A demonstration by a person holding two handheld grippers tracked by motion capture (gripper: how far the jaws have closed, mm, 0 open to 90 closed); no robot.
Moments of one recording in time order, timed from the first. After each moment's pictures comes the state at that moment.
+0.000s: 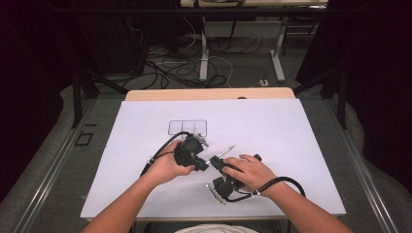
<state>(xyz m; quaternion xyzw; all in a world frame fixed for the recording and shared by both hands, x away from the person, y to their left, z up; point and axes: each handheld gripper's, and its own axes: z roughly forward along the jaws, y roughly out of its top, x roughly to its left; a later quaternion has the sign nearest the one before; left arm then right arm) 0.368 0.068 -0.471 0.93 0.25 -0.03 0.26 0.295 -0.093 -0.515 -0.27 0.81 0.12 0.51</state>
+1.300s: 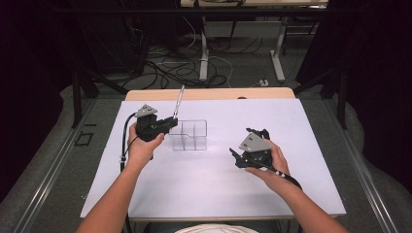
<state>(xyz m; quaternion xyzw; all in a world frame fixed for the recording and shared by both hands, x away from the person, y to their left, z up) 0.420 0.178 -0.465 0.74 0.42 0.15 0.50 0.344 -0.171 -0.484 0.25 0.81 0.39 0.37</state>
